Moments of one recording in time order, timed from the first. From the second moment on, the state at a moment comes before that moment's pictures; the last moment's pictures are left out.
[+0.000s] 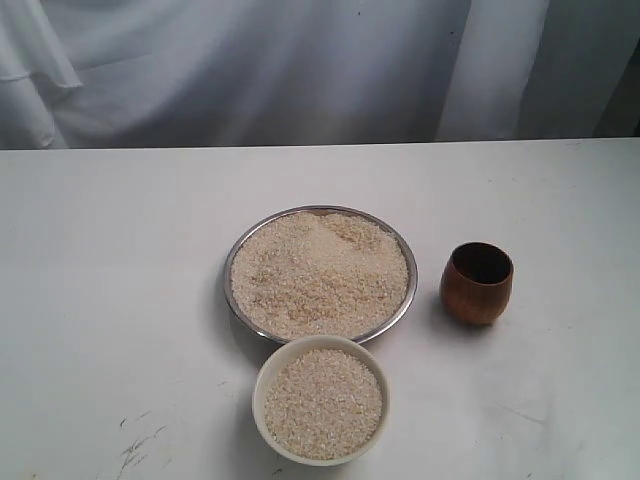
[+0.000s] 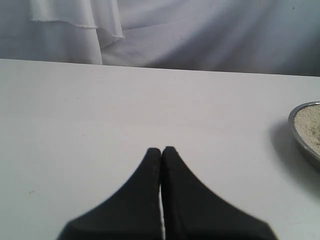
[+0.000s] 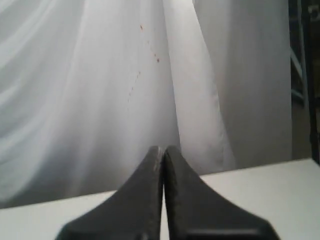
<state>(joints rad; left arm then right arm) 0.03 0.00 0.00 -0.01 0.33 -0.02 0.11 0.60 -0.34 -0.14 -0.21 0.33</state>
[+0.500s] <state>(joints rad) 0.03 0.00 0.00 -0.01 0.33 -0.02 0.22 1.15 -0.22 -0.39 -0.74 0.31</state>
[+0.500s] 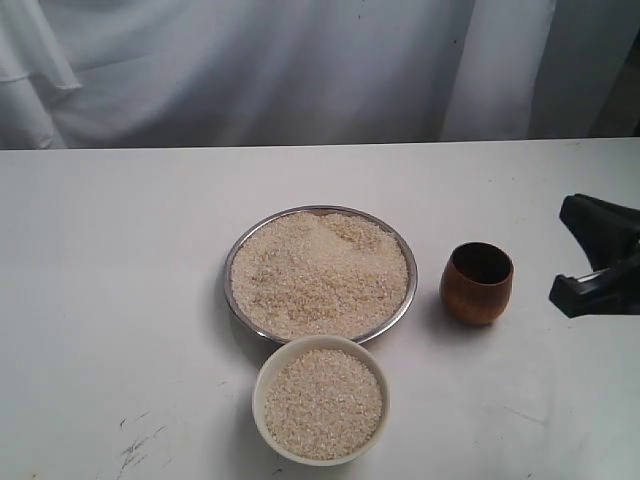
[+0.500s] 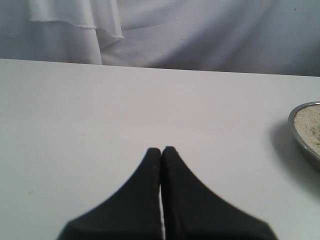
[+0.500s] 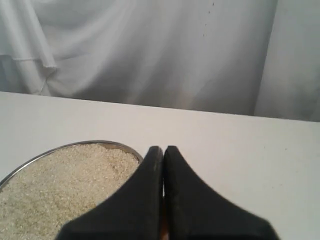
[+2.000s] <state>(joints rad) 0.03 0.00 0.00 -0.01 0.33 -0.02 0.26 1.46 -0.22 -0.15 -0.90 0.23</state>
